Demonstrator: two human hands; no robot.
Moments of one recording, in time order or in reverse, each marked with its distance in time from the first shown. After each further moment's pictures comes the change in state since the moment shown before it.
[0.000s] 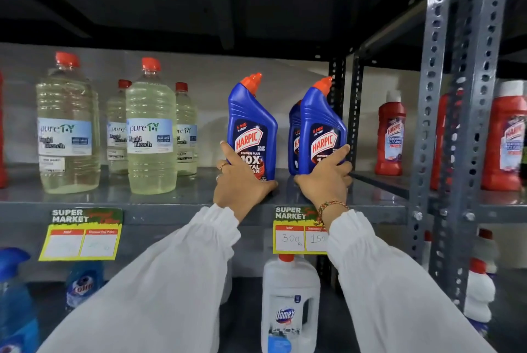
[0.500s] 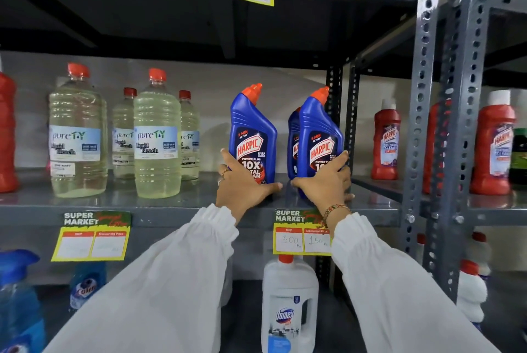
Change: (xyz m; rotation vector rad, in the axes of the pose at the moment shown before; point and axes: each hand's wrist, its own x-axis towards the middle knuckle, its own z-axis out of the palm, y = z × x) left_hand 0.003 0.001 -0.005 -0.056 -0.059 -0.034; right_hand -0.002 0.001 -0.007 0.101 -0.019 0.038
